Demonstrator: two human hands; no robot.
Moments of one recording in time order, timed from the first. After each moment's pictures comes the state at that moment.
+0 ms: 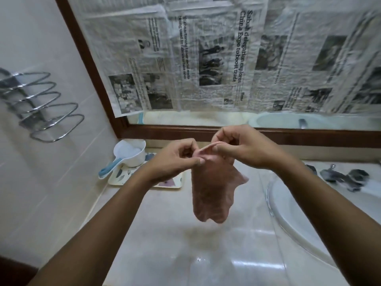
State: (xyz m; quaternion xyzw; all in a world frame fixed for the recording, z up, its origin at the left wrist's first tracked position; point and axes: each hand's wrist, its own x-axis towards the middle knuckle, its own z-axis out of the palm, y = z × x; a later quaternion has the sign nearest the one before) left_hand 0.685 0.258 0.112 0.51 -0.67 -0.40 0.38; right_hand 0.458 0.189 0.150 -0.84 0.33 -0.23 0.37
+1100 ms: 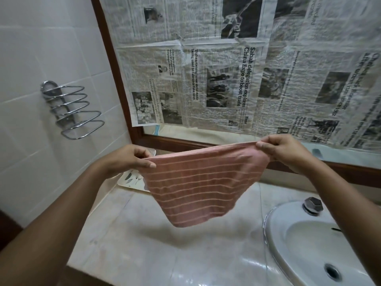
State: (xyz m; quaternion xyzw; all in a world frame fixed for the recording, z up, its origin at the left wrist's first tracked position) left_hand 0.762 0.285 0.132 0.69 -0.52 -0.38 0.33; right_hand 0.349 0.071 0.133 -0.73 0.41 -0.30 0.46
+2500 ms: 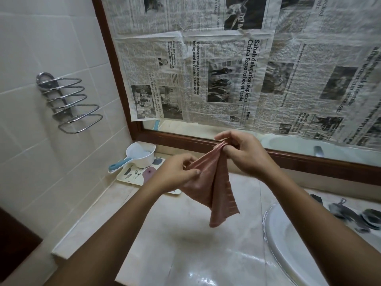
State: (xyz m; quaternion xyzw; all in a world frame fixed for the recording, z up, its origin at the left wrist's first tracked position) left_hand 0.632 0.260 0.104 0.71 -0.59 -0.23 0.32; right_hand 0.431 0.146 0.137 -0.81 0.33 -0.33 0.36
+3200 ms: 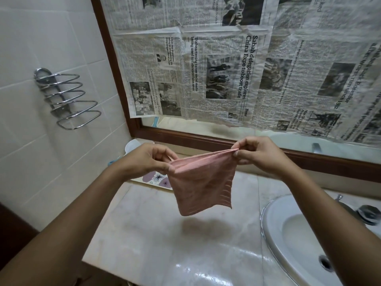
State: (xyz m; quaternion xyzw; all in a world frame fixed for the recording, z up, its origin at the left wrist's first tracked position) left_hand 0.698 0.283 0.122 0.60 -0.57 -0.42 0.38; right_hand 0.389 0.122 0.123 -0.73 0.35 -0.28 0.51
